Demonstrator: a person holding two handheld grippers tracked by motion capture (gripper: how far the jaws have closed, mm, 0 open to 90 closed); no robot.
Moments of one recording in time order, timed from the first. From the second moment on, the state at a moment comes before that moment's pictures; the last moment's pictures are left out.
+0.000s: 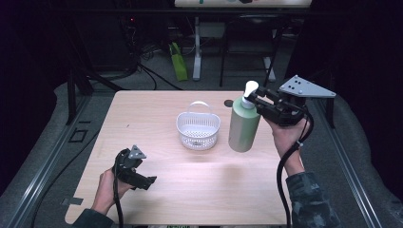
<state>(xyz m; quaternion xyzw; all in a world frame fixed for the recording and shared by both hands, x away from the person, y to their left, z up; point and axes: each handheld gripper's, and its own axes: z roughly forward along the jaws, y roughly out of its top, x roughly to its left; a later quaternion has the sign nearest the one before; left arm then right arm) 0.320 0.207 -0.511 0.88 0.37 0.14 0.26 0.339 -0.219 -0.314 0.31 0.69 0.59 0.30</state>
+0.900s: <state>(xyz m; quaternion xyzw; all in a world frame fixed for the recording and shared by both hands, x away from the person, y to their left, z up) 0.320 0.207 -0.511 0.88 0.37 0.14 0.26 0.352 -0.207 -0.296 0.31 0.68 0.59 0.30</state>
